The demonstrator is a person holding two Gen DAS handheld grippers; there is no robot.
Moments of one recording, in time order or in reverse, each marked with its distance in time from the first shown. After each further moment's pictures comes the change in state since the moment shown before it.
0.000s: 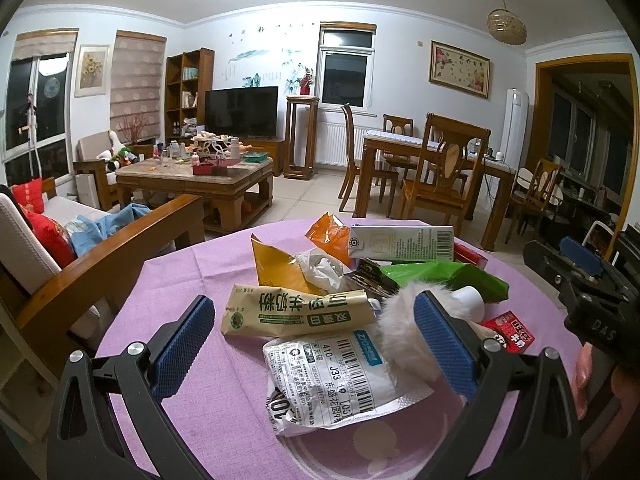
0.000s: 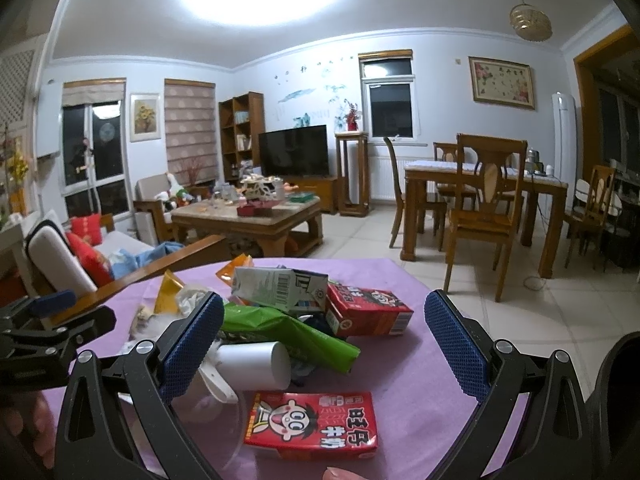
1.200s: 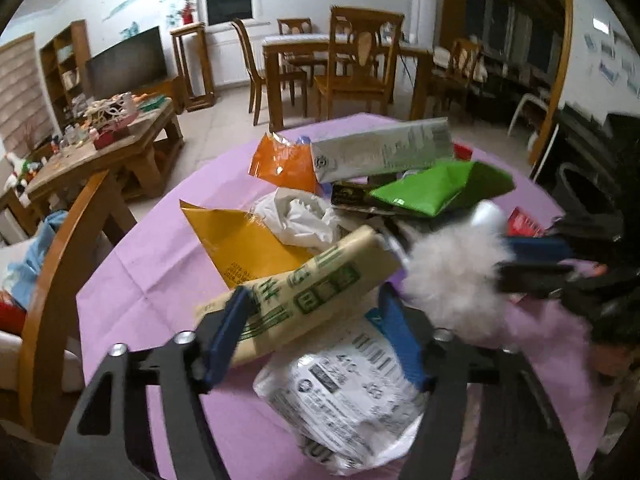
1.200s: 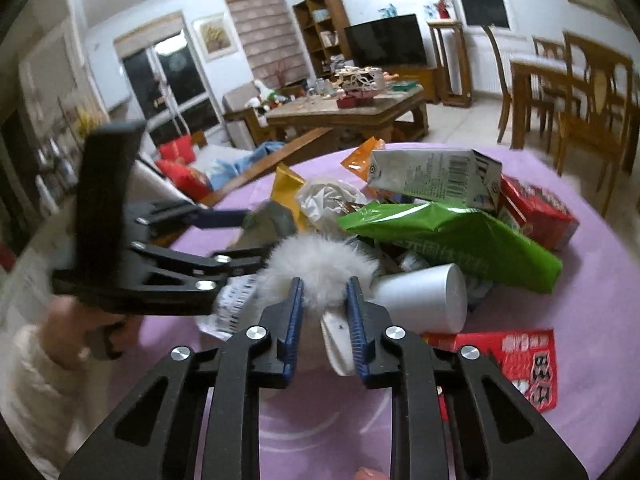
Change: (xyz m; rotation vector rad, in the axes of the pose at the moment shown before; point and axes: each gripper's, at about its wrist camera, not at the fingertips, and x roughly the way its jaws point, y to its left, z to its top) left arm 0.090 0.027 0.012 0.352 0.379 -0.271; right arm 0.069 0.062 -0.022 0.074 0.403 0.428
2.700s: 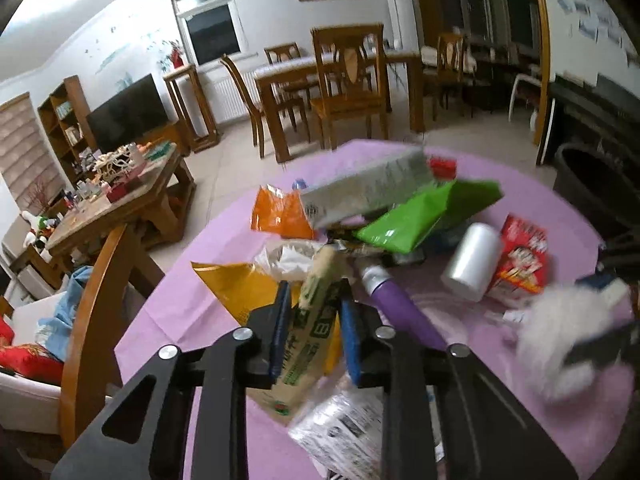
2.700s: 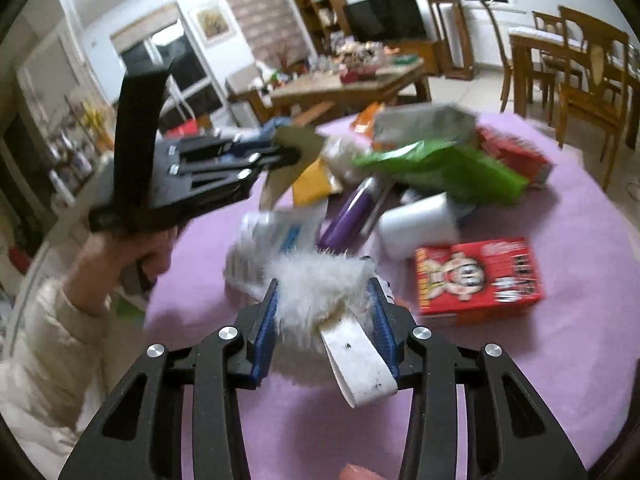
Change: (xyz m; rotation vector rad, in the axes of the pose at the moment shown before) left arm -0.029 -0.029 0.021 0.128 -0.119 0.073; right arm -0.124 0.003 -0.048 0.030 0.068 0.020
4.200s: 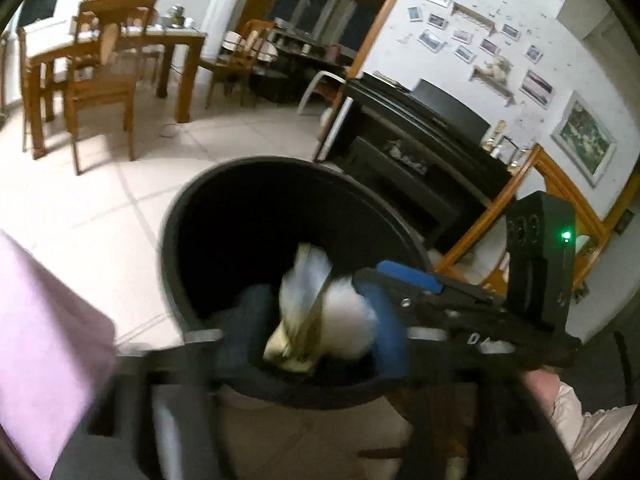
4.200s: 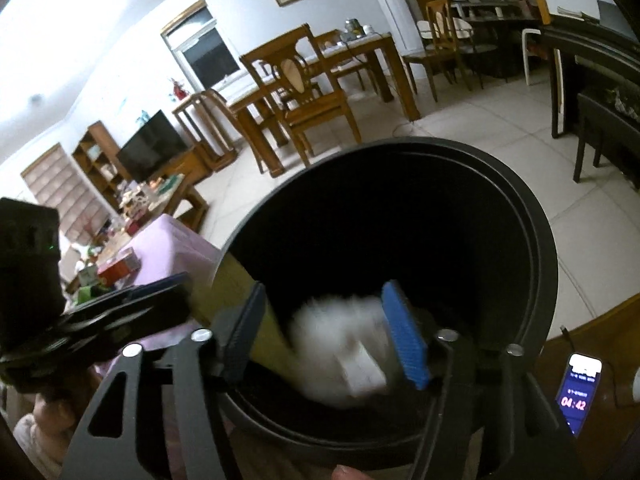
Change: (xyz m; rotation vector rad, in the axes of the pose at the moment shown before) left arm 0.068 -0.385 0.114 0.019 0.050 -0.814; right arm -0.273 -0.265 -0.201 0.618 -0.372 -0.574
